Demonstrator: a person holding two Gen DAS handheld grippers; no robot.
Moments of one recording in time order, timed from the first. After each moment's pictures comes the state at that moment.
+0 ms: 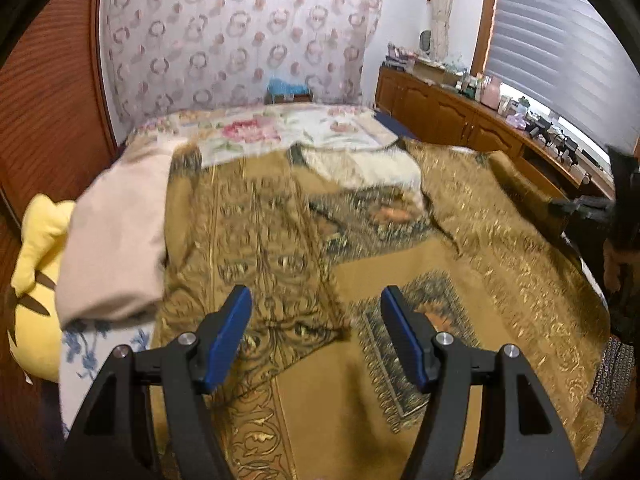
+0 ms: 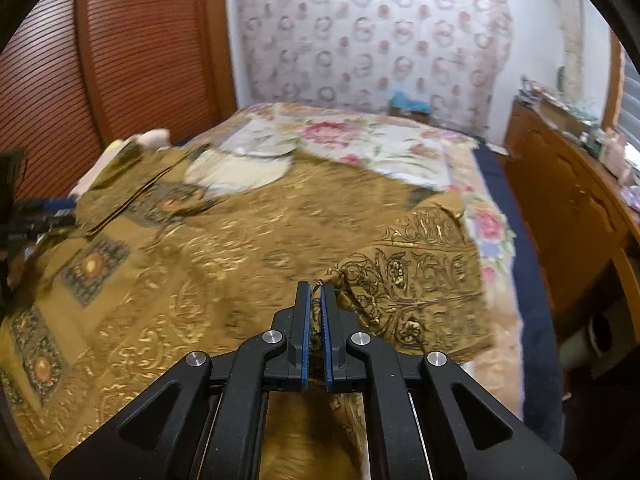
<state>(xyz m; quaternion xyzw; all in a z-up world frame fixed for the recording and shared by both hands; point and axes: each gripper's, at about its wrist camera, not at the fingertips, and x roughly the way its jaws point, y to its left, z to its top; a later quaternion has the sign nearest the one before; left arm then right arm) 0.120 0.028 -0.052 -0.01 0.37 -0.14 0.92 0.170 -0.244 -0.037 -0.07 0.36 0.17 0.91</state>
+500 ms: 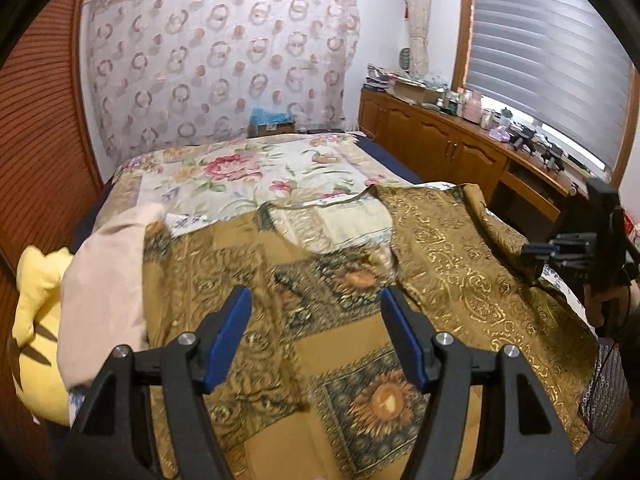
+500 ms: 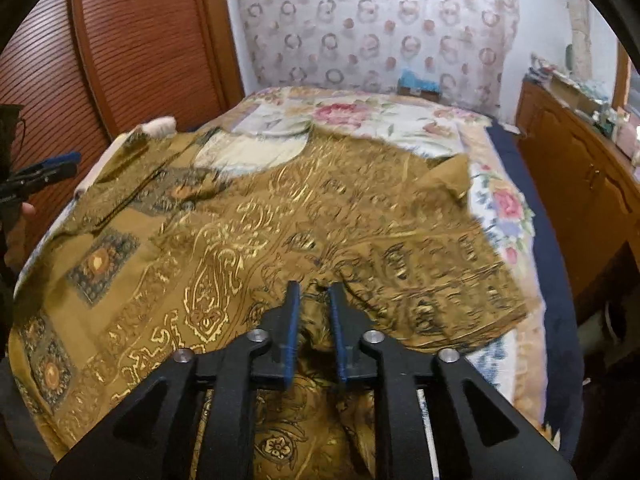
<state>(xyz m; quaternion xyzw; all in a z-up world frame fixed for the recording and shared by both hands) 0.147 -0.009 -0.009 0.01 0.33 -0.16 0.93 0.172 -0.245 -0.037 -0.03 0.37 0.17 0.91</state>
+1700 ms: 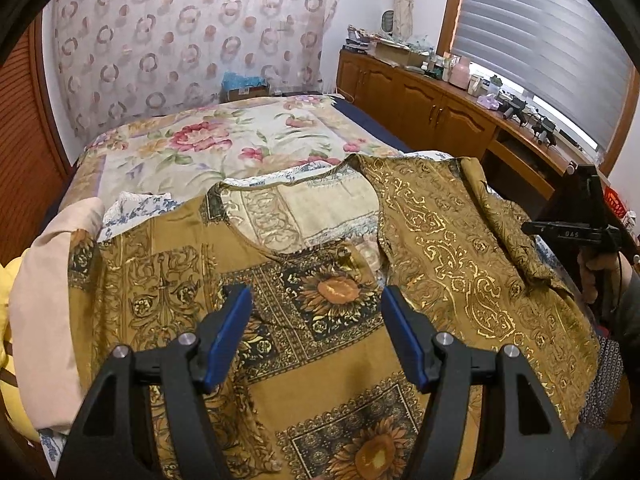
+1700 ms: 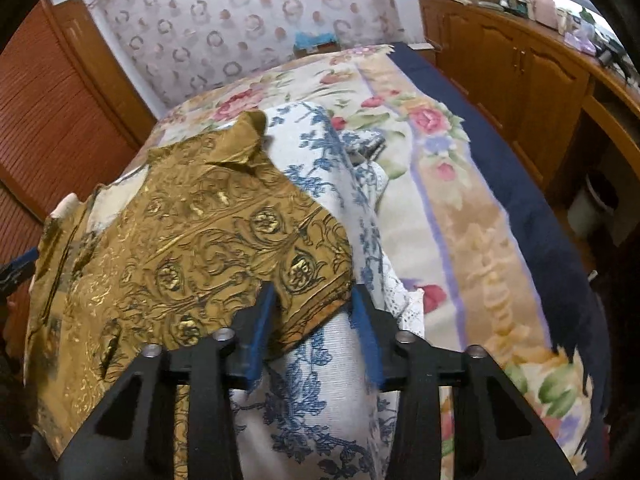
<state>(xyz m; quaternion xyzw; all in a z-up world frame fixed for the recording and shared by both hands) 0.211 -0.046 -0.037 0.02 0.40 -0.20 0.89 0.221 -0.368 -0.075 0.10 0.45 0.04 0.89</state>
